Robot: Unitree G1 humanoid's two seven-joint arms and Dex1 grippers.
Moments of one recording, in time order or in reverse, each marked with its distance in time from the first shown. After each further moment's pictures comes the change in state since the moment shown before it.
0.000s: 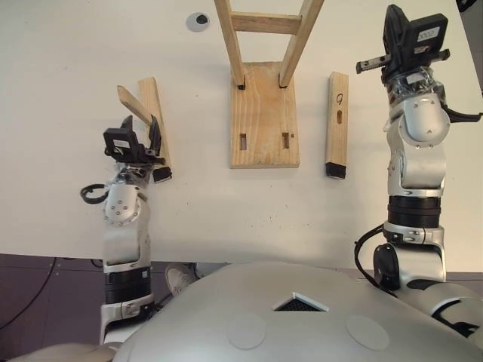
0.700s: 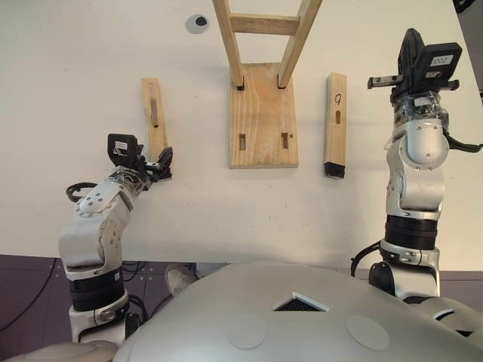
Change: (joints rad) left arm -0.019 0.105 0.060 -0.082 -0.165 0.608 -0.091; right arm 0.131 0.038 -0.022 -0.103 -0.003 0.035 -0.098
